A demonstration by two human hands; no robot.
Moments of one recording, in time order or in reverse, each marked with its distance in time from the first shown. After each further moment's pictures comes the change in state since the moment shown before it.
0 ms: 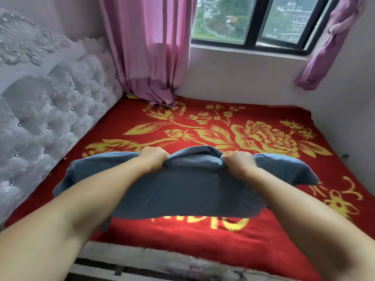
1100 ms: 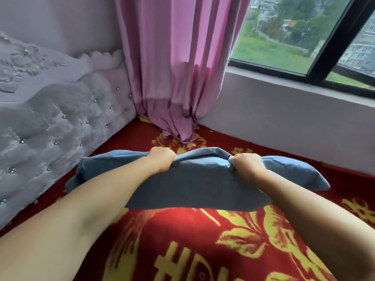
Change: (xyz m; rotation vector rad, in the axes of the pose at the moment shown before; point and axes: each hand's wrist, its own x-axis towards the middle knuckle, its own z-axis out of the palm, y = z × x) left_hand 0.427 -0.155 -0.126 -0.018 -0.037 -0.231; right_hand 0.518 0.177 -0.037 -0.098 0.036 -0.251
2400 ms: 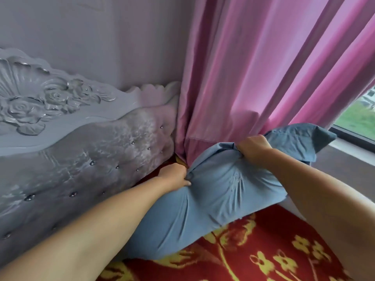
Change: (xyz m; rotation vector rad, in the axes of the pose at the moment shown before) left_hand 0.233 -0.319 0.016 -0.511 0.076 -0.337; right_hand 0.469 -0.097 -0.177 -0.279 0.042 -0.181
